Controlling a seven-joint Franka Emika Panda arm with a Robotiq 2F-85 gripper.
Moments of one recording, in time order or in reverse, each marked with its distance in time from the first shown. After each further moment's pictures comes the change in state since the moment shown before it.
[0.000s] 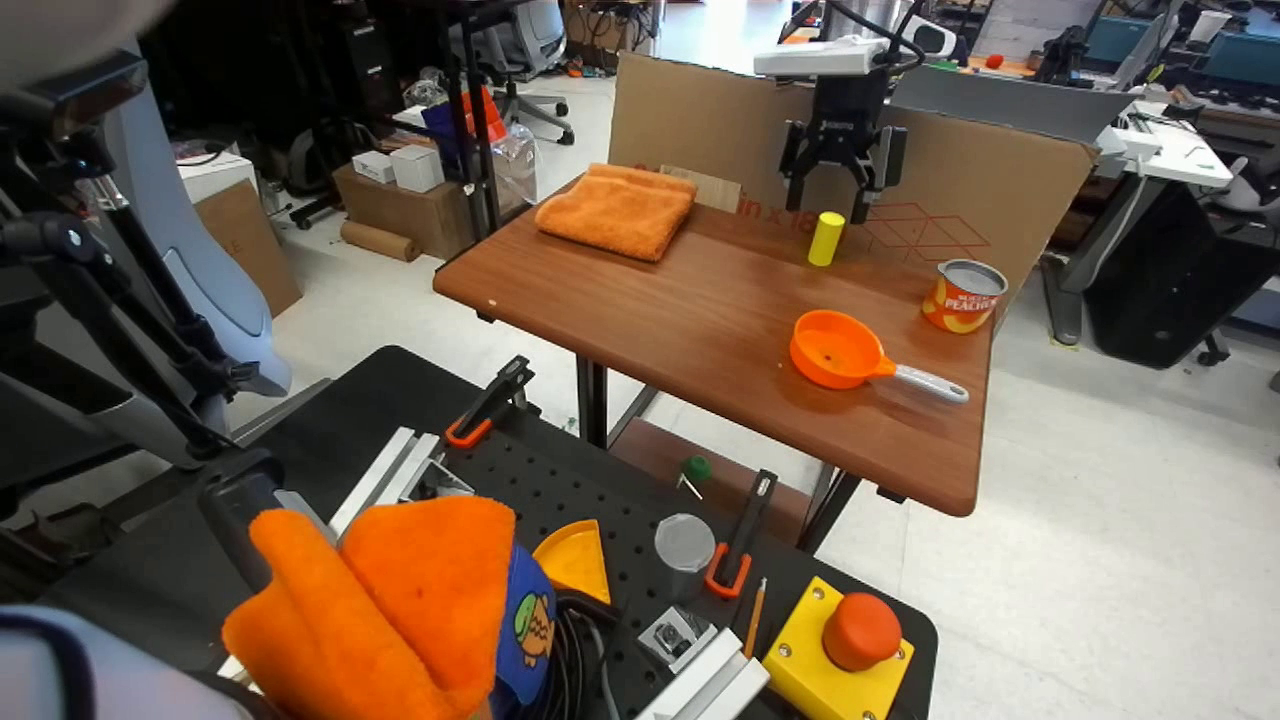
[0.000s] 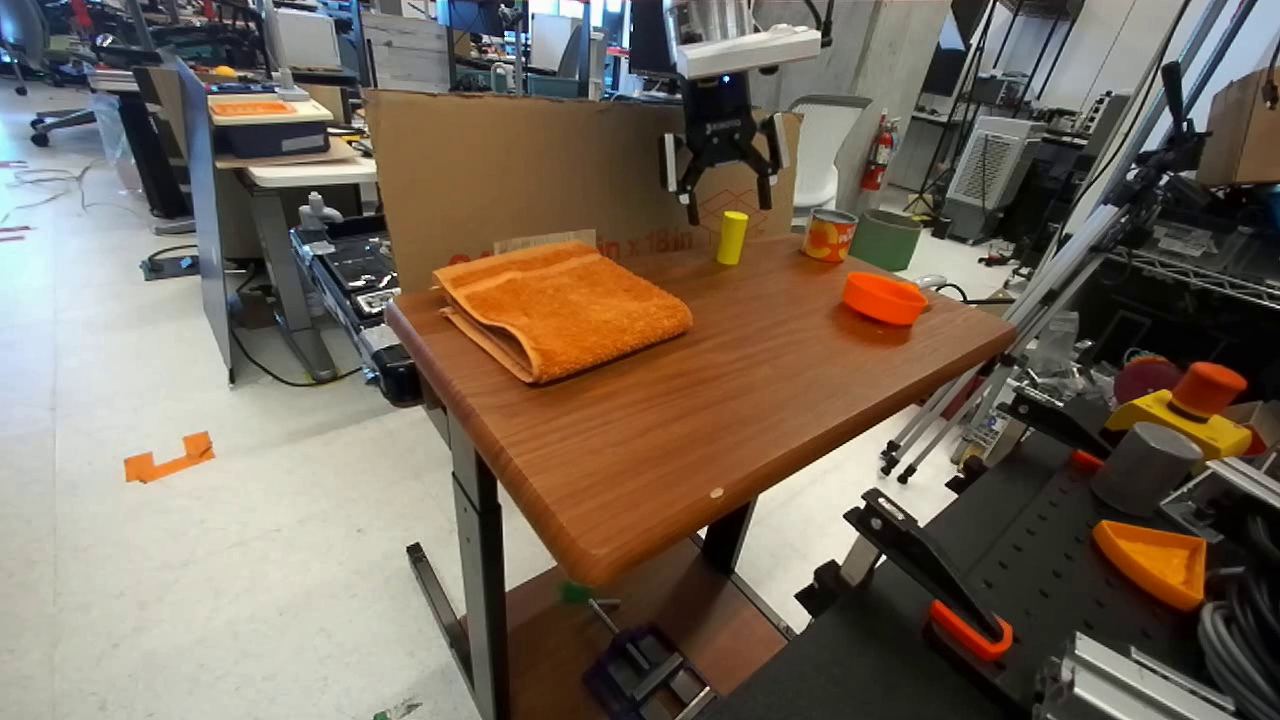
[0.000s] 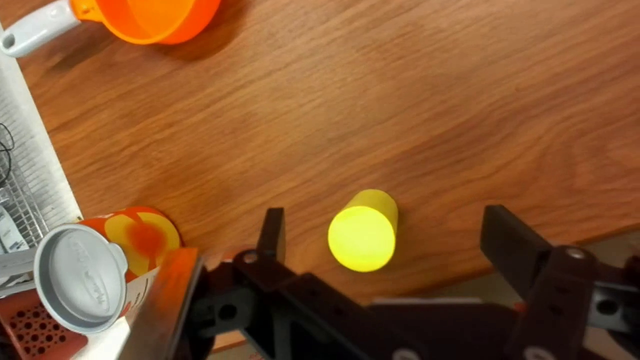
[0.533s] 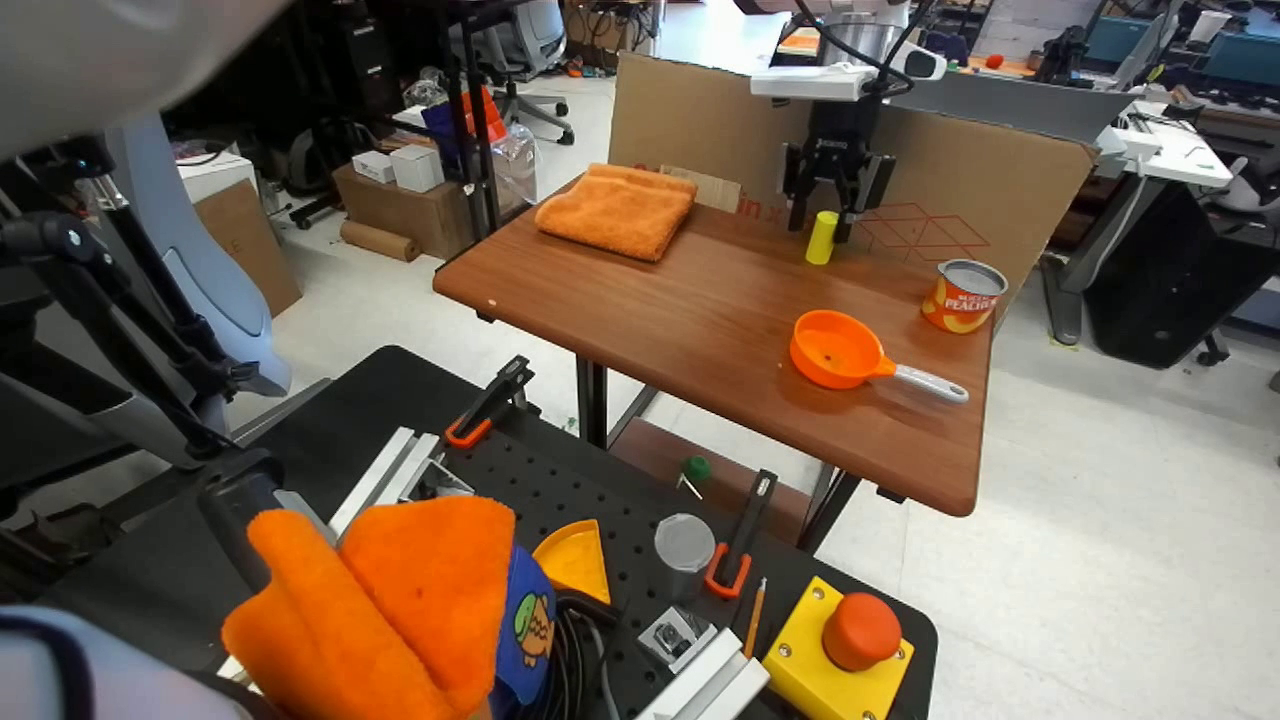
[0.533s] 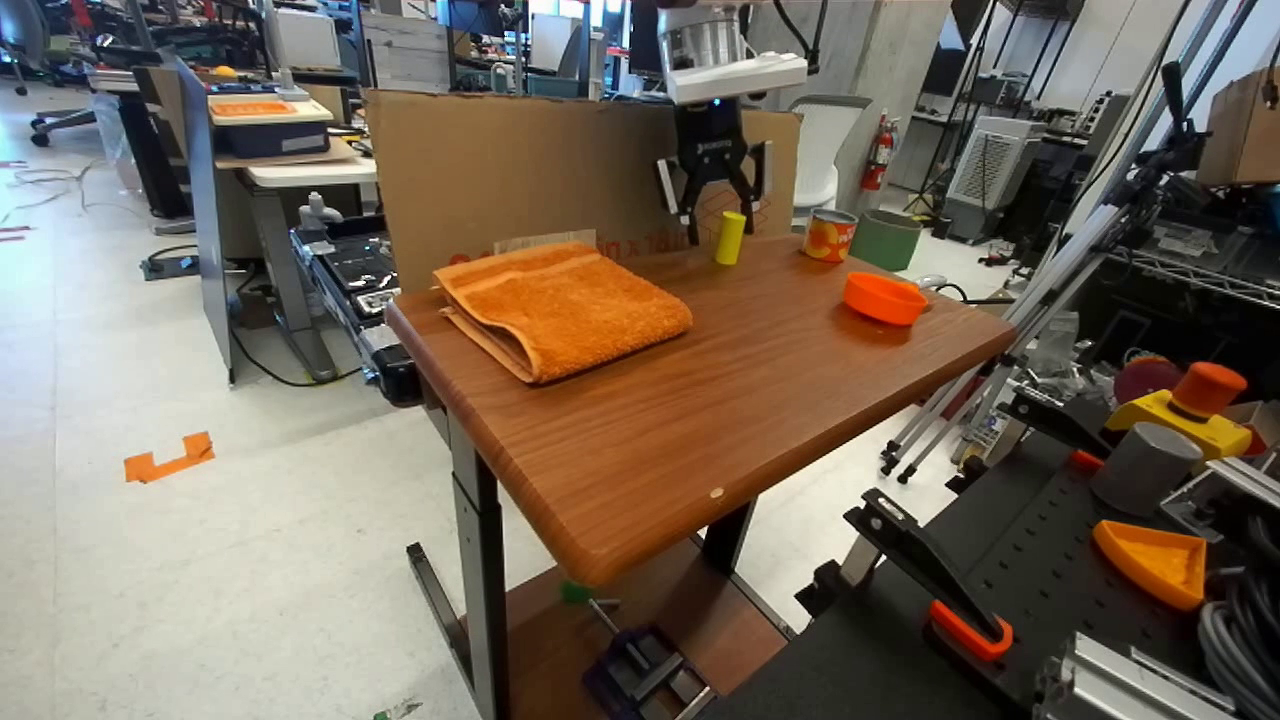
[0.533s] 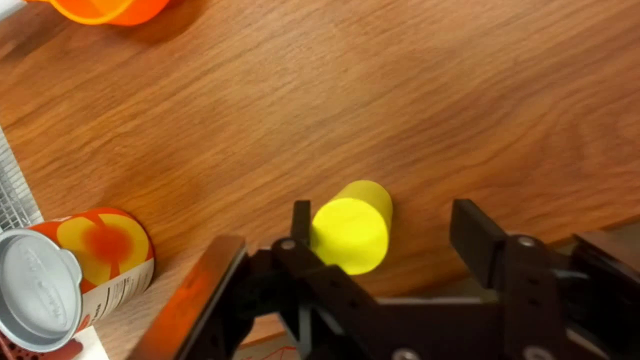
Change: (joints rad) arm -0.006 0.080 0.000 0.088 0.015 0.005 0.023
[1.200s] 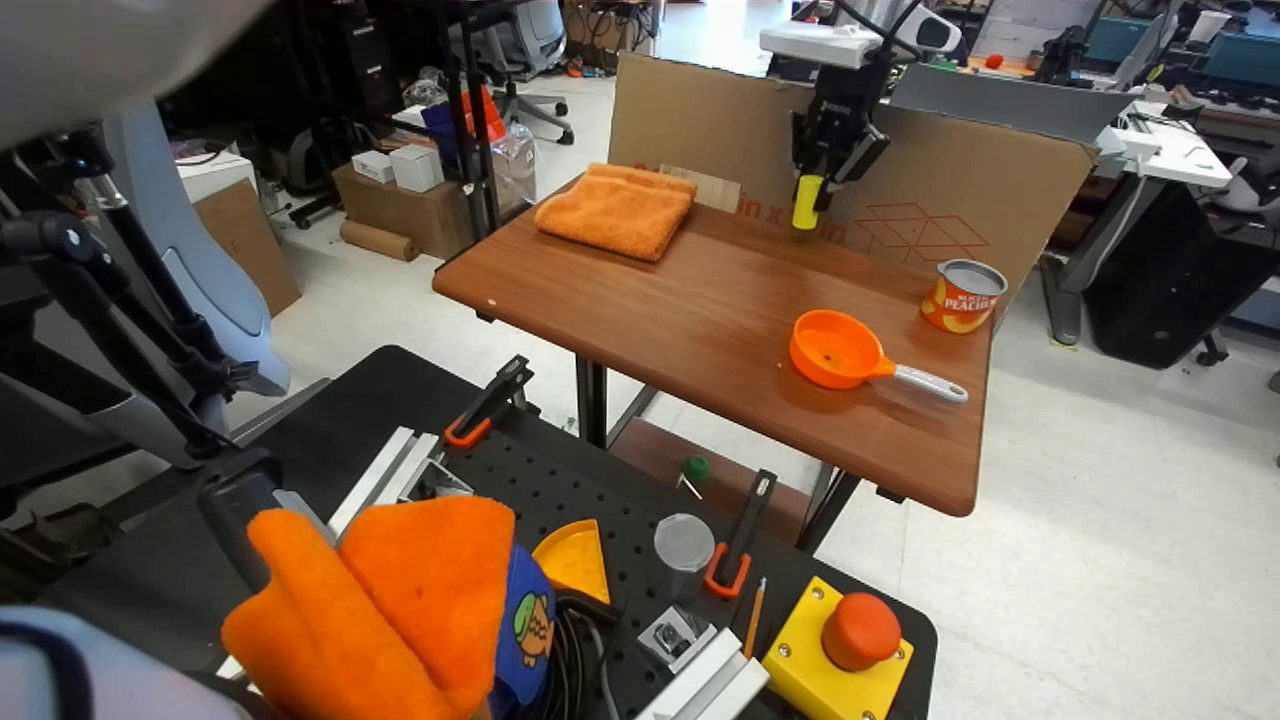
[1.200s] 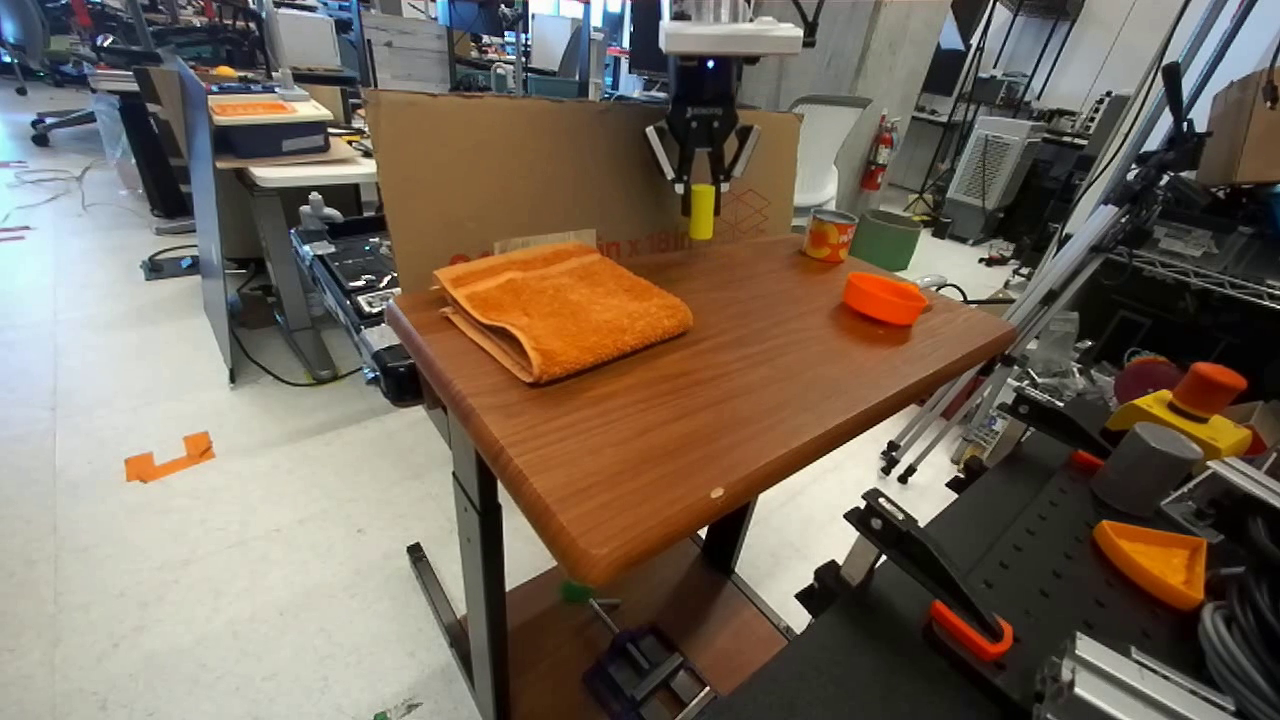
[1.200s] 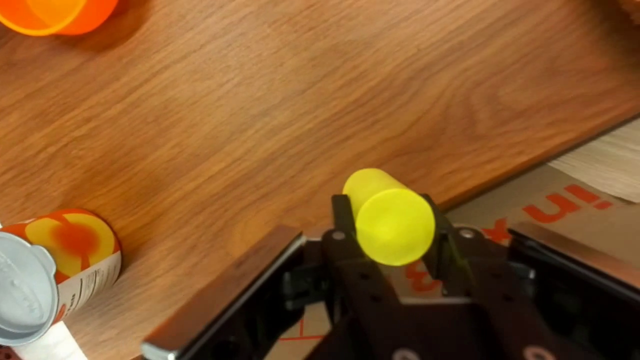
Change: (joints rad) arm -0.025 -0.025 0.024 0.041 0.105 0.001 0.024
